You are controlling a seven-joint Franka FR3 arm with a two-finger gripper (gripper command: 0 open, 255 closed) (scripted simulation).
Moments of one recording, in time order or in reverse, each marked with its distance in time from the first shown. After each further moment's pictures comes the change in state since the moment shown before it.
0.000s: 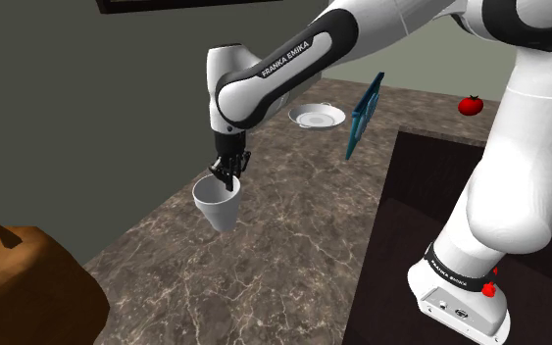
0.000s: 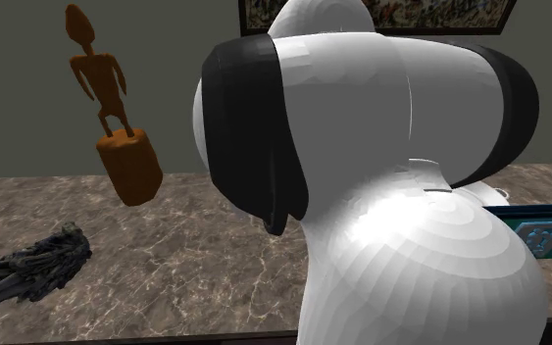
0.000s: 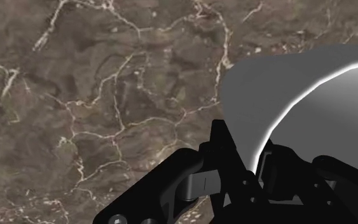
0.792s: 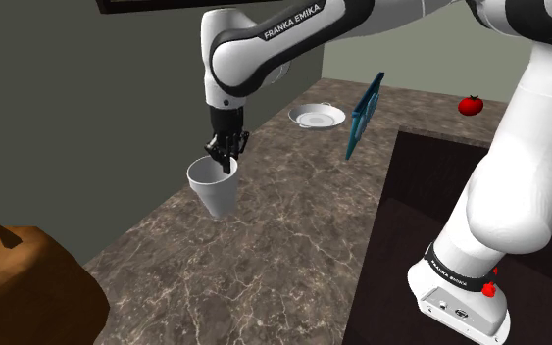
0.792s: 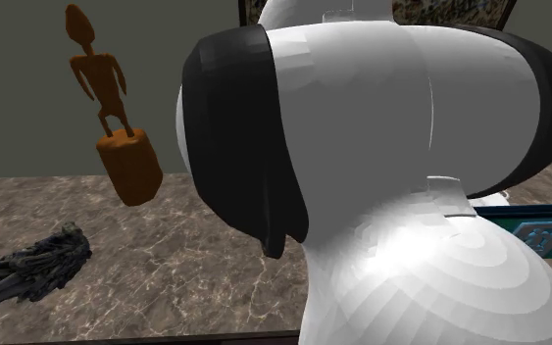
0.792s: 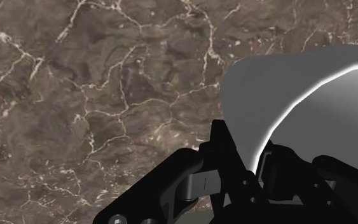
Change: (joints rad) arm -0.006 -0.064 0.001 0.082 0.014 -0.145 0.001
